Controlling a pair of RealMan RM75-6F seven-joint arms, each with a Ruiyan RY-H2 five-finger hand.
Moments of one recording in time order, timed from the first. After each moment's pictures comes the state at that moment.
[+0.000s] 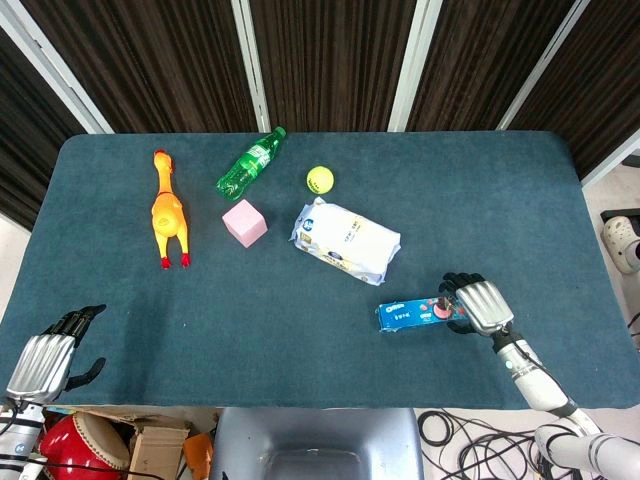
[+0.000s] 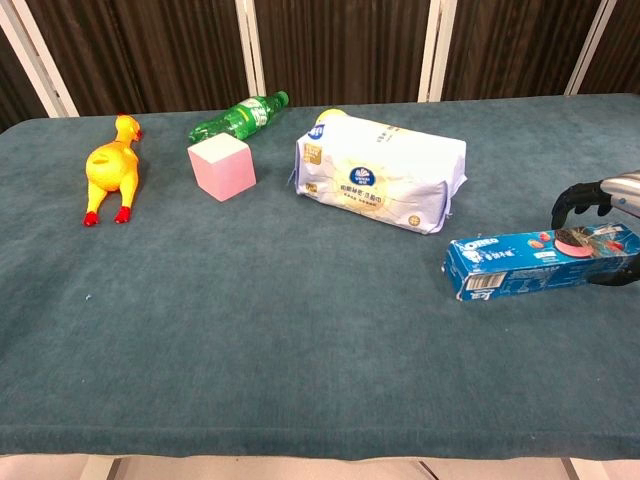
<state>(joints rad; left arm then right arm) -0.17 -1.09 0.00 -1.65 1.50 1.34 0.02 0.47 -1.49 0.03 -1.07 -1.51 1.05 0.06</state>
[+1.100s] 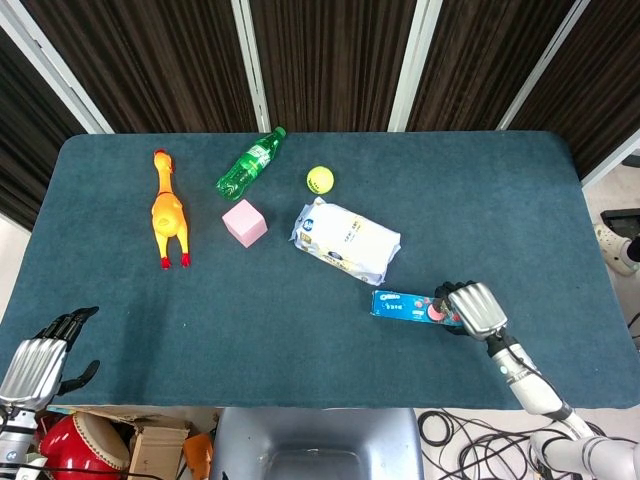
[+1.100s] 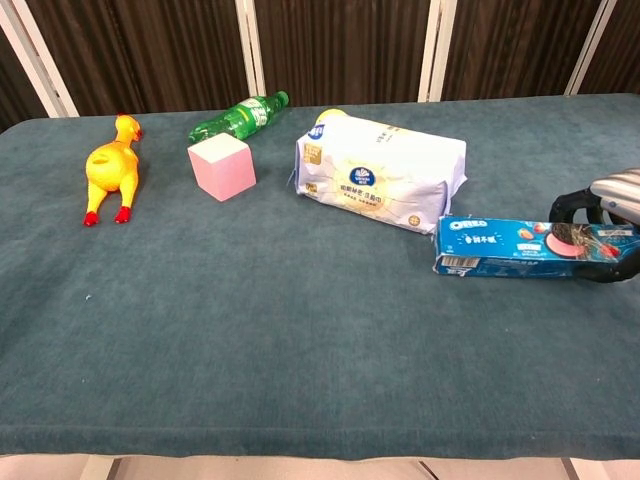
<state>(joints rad) -0.14 -1.08 0.01 -1.65 1.52 1.39 0.00 0.47 -1.53 0.00 -1.04 -1.56 1.14 0.03</state>
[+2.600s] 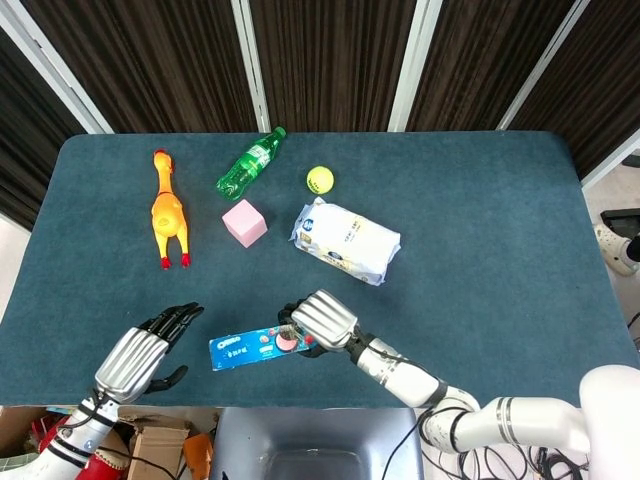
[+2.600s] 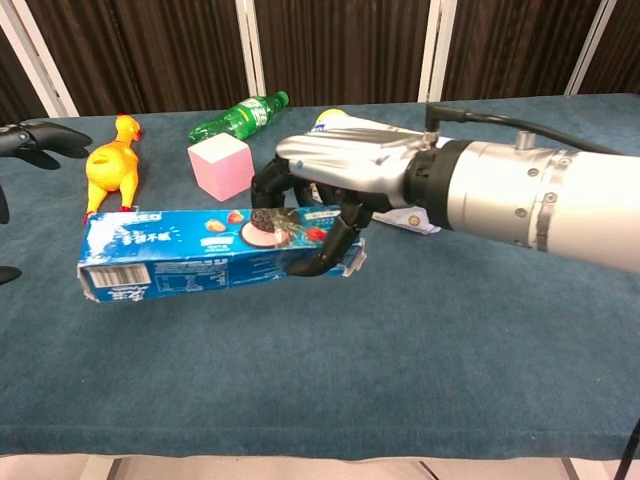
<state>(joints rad) -0.32 -1.09 -0.01 -1.98 1.62 1.18 0.25 0.87 -1.58 0.21 -1.67 -1.28 0.80 -0.38</state>
